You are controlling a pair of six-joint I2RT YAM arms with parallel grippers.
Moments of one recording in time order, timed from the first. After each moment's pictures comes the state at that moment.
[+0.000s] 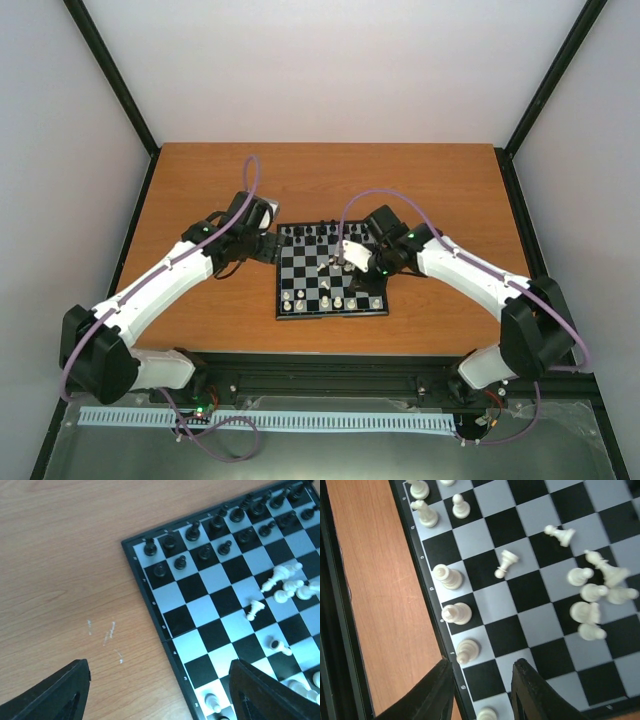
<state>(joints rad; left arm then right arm) -0.55 1.28 1.07 -0.73 -0.15 -0.22 0.65 1.49 1.04 -0.77 -0.38 -0.59</state>
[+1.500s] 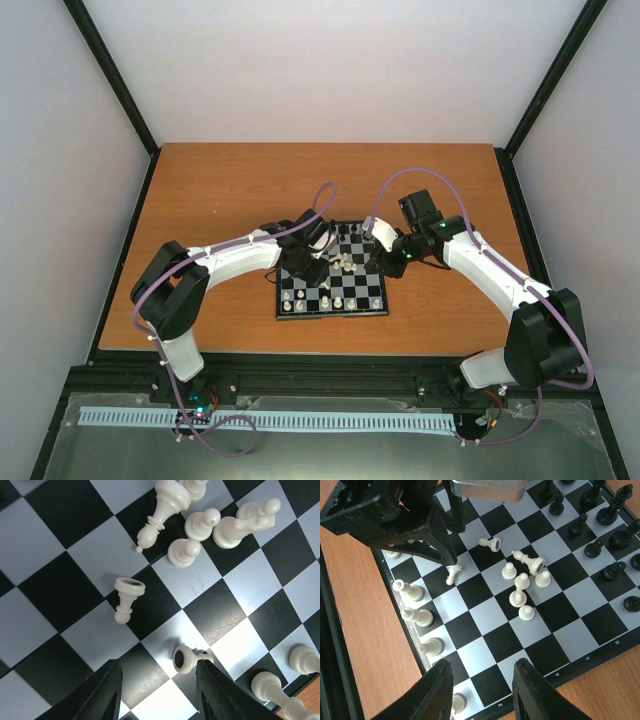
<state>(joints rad) -0.75 1.75 1.16 -0.62 0.11 -0.25 0.40 1.40 1.03 -0.74 -0.53 -0.57</state>
